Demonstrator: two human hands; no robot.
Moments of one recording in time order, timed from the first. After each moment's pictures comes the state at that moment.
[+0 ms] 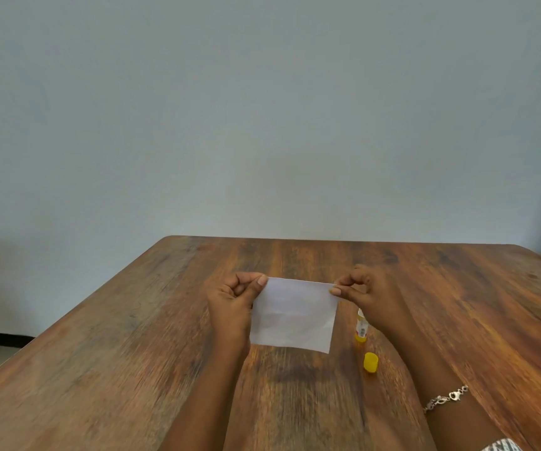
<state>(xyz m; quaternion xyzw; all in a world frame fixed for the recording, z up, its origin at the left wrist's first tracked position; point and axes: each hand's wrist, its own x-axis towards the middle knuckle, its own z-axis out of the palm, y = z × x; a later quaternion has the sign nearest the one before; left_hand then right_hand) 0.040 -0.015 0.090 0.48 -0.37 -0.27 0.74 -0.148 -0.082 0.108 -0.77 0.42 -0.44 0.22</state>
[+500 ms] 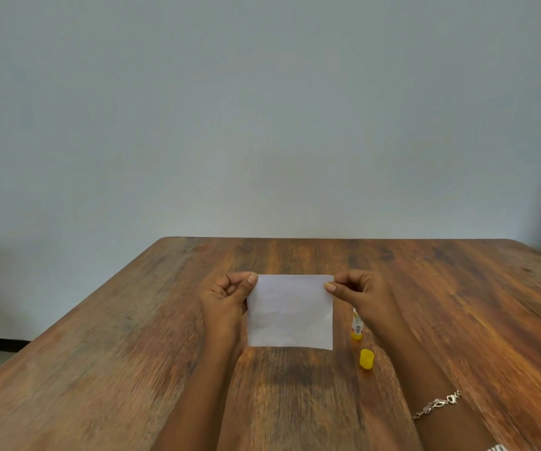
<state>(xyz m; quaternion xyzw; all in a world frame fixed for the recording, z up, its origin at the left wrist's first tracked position) 0.042 -0.015 0.092 0.47 -0.36 -0.30 0.75 -0.146 -0.076 0.098 -0.67 0.39 -0.50 0.38</state>
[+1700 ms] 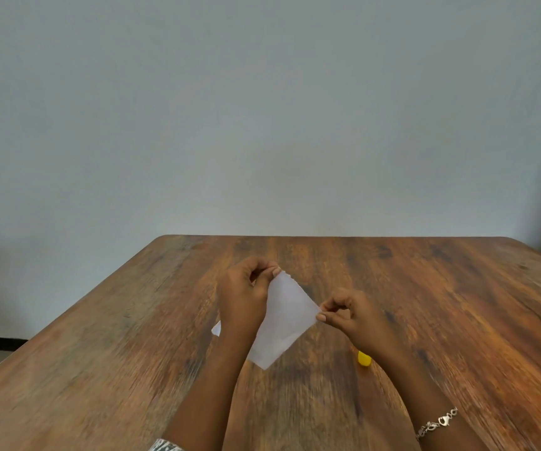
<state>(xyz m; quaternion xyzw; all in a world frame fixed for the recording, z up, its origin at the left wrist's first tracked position) 0.022 -0.015 0.110 0.56 -0.53 -0.09 0.63 -0.147 -0.063 0.079 -0.80 0.43 -0.36 0.23</state>
